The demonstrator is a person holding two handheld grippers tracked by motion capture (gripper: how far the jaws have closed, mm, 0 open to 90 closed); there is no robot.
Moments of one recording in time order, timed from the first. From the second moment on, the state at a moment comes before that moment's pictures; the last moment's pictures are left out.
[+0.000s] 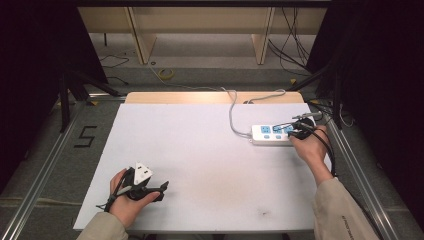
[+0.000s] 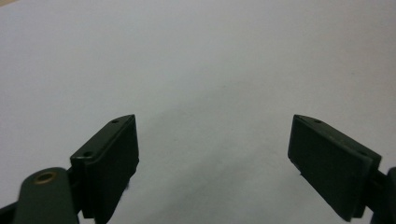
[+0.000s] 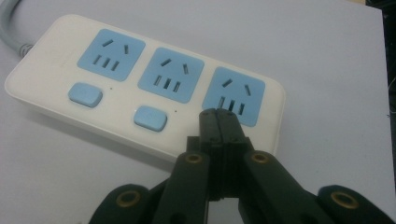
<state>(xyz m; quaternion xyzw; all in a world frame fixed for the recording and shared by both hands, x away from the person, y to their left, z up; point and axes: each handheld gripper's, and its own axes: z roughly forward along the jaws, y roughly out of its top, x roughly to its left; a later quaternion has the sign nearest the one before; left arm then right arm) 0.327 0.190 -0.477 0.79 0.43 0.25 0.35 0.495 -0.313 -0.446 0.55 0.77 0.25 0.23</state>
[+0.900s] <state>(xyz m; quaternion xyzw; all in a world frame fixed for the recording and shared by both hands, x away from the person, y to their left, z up) 0.327 0.190 -0.477 0.79 0.43 0.25 0.35 0.480 -0.305 -0.433 0.51 0.78 0.27 0.24</state>
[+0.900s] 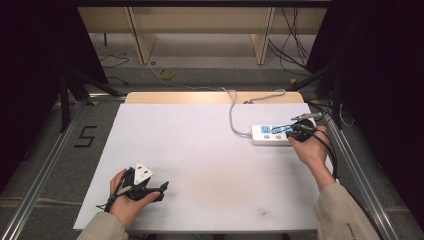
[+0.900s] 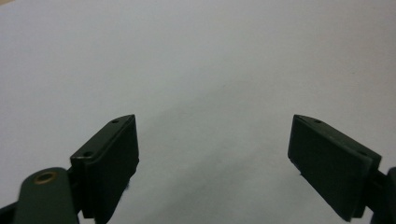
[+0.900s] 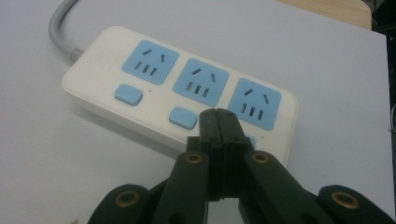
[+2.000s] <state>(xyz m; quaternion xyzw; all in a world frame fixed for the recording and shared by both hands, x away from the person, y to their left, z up) 0.327 0.190 -0.477 0.79 0.43 0.25 0.35 0.446 -0.294 -0.433 0.48 0.79 0.30 0.22</state>
